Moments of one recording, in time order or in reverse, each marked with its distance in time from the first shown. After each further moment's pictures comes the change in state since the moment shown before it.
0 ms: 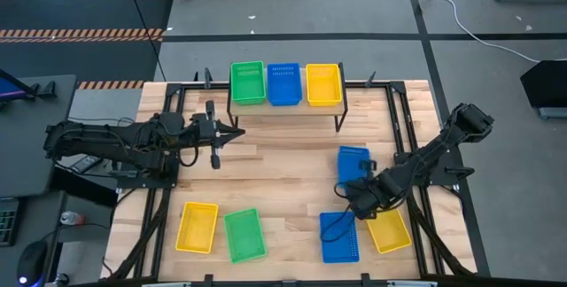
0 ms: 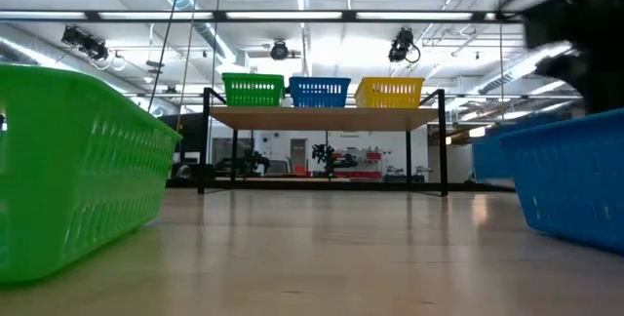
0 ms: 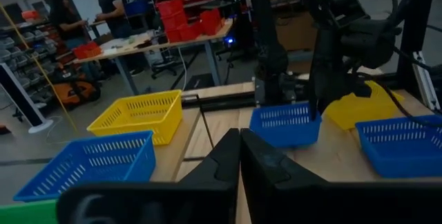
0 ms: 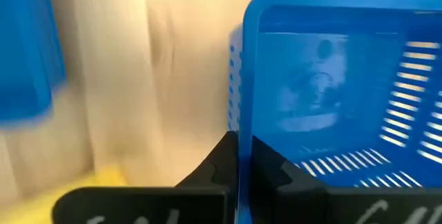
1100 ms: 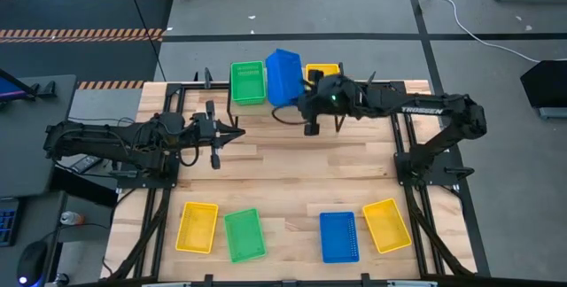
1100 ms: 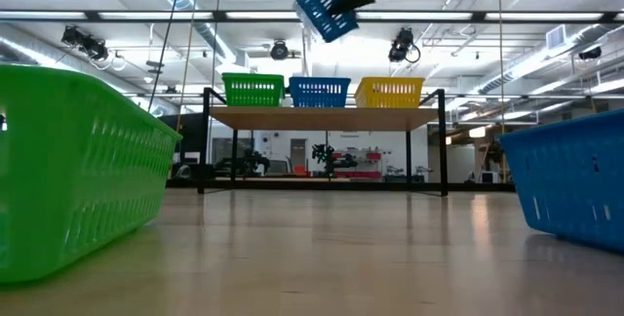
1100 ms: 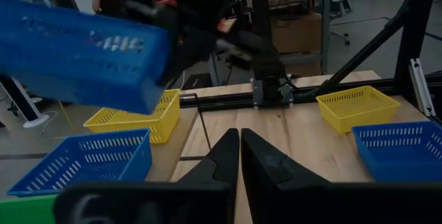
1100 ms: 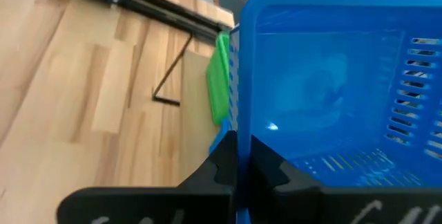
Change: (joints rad) left arm 0.000 0.001 0.000 -0.004 0.000 -0.034; right arm -0.754 0.015 0.506 0.564 -0.079 -1.165
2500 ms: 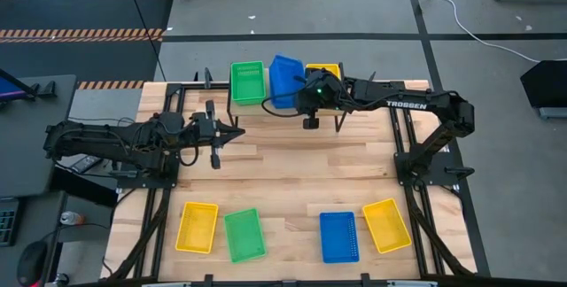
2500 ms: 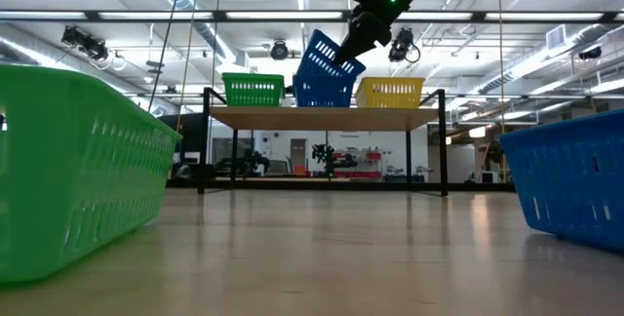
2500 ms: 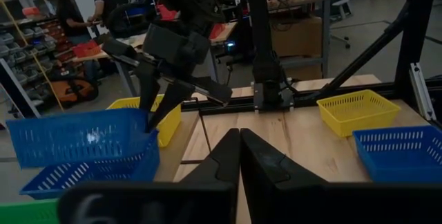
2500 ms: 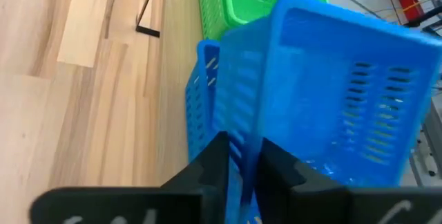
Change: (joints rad) left arm 0.000 0.000 0.001 0.013 -0.001 0.000; right arm -0.114 0.100 0.000 -0.079 0.002 -0.038
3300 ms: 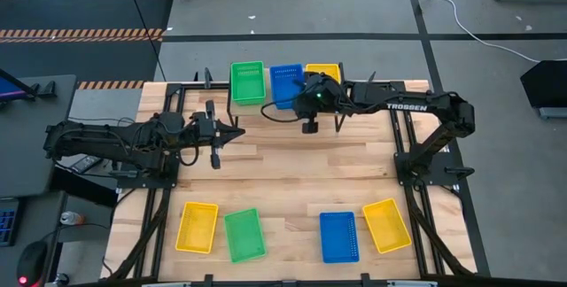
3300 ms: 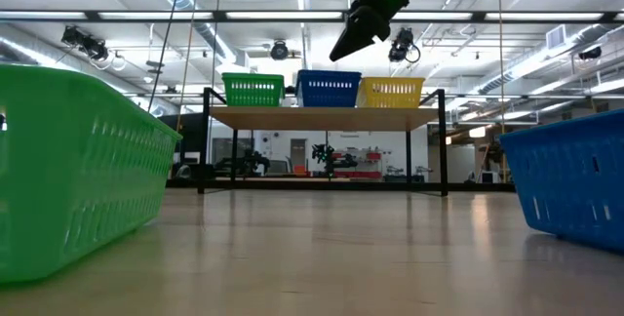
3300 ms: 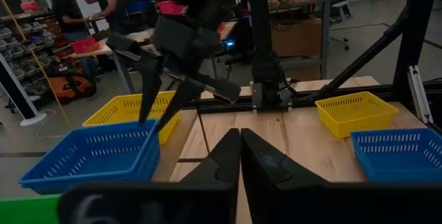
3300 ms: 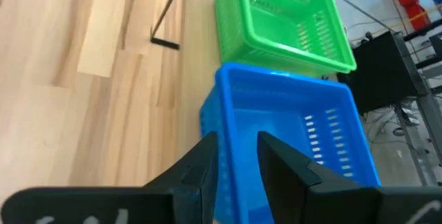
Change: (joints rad) left arm 0.000 0.000 0.000 -0.005 0.000 -0.020; right arm 0.032 -0.001 0.000 0.005 -0.004 0.012
